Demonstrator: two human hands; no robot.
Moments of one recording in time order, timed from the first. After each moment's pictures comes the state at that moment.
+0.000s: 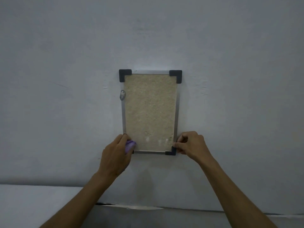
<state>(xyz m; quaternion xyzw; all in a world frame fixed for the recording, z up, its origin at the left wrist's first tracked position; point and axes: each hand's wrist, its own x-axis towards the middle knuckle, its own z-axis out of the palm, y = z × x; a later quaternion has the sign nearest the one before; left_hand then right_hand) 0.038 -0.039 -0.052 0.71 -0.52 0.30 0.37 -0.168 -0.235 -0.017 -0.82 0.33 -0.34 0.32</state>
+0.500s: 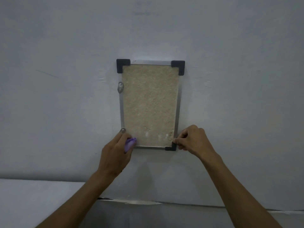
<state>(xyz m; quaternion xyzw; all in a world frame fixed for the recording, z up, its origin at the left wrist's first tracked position) 0.039 -0.049 -0.072 0.67 -0.53 0.33 0.41 -0.169 -0.237 -0.010 -0.86 0.34 -0.30 0.25</state>
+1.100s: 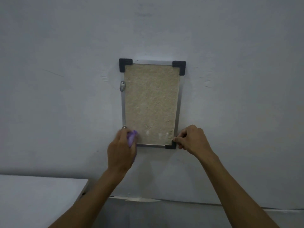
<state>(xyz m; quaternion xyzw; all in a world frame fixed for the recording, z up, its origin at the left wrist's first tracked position) 0.018 -0.063 -0.072 0.70 -0.44 0.31 0.47 -0.172 -0.226 -0.009 -0.85 0.36 -0.30 0.22</state>
